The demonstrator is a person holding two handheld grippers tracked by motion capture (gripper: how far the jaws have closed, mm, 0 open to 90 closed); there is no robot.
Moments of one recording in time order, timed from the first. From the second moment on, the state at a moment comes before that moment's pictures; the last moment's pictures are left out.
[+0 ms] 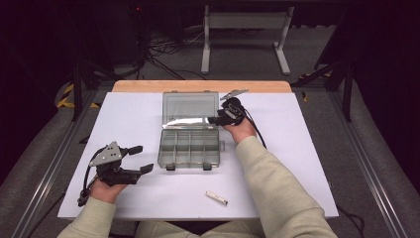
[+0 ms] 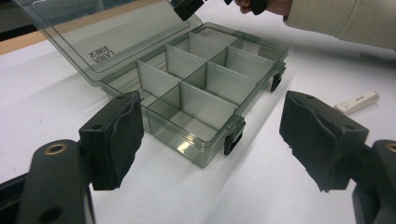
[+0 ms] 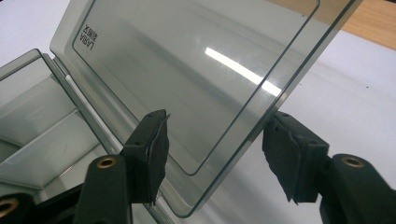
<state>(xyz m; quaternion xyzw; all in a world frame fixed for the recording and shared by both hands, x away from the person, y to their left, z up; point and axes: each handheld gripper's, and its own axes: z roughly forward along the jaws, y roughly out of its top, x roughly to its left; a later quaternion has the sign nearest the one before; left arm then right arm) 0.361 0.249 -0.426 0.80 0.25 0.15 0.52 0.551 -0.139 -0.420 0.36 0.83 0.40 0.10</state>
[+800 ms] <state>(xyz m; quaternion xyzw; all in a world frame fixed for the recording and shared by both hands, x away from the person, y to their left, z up) 0.361 0.249 -0.425 0.80 0.25 0.15 0.53 0.548 -0.144 -0.423 0.38 0.83 0.40 0.08</state>
